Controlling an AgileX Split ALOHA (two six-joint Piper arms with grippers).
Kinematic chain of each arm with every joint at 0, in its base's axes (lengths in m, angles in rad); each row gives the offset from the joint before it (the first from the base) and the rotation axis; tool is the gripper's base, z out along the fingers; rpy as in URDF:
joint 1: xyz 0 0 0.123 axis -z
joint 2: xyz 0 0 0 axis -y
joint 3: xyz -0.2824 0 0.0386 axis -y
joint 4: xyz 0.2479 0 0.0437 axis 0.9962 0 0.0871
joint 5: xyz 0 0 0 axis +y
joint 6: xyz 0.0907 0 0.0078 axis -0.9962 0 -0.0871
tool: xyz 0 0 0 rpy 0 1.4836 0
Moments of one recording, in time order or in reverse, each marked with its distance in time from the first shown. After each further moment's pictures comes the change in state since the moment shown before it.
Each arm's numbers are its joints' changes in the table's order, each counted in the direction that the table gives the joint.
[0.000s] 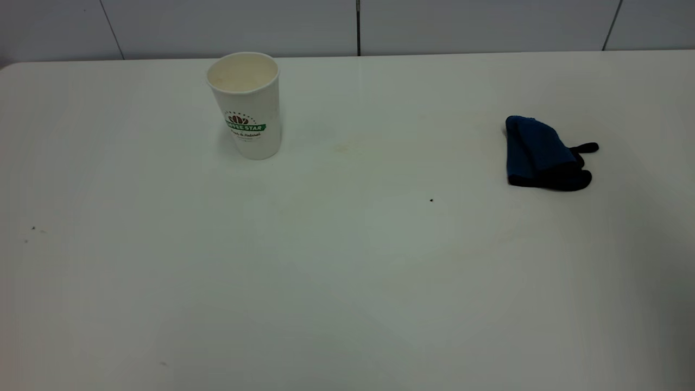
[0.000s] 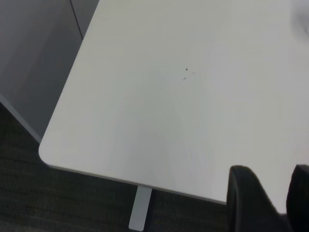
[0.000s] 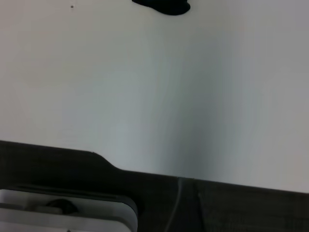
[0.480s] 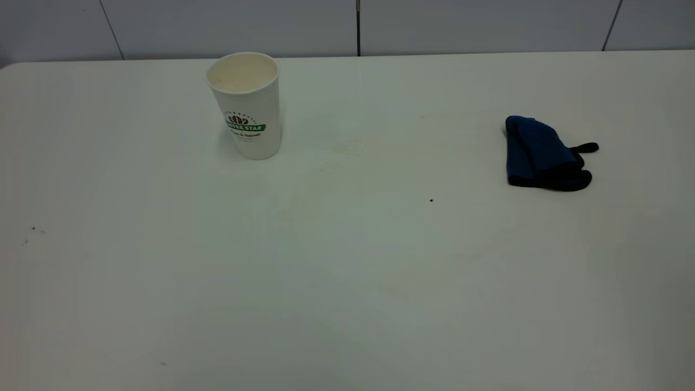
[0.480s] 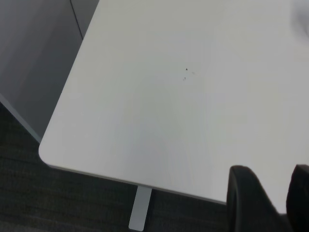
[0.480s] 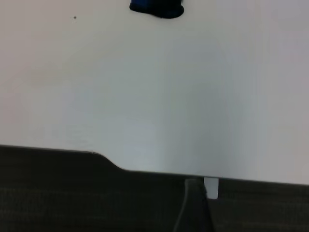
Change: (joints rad) left arm 0.000 0.000 0.000 0.000 0.000 0.000; right arm 0.000 0.712 -0.483 0.001 -0.048 -0.052
